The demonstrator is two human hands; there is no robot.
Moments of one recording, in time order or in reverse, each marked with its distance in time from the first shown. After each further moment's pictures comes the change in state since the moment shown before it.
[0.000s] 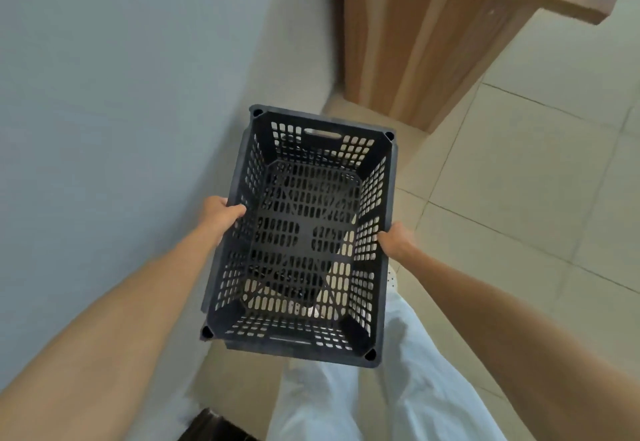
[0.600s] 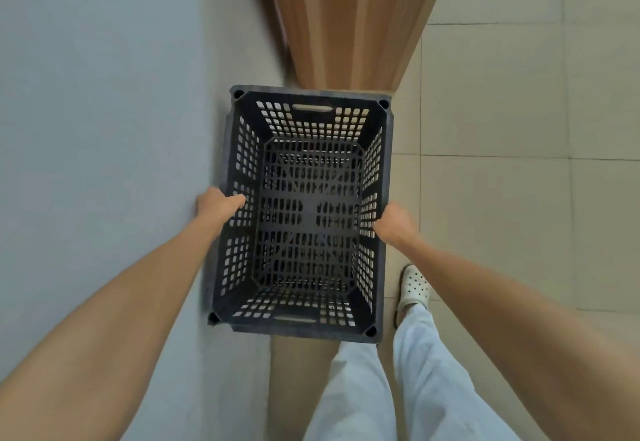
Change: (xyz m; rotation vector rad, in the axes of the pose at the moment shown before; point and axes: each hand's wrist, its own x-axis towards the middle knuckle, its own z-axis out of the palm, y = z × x) left_hand 0.111 0.021 -0.018 0.363 -0.078 0.241; right_hand -0.005 -0.033 0.101 0.132 0.182 0.070
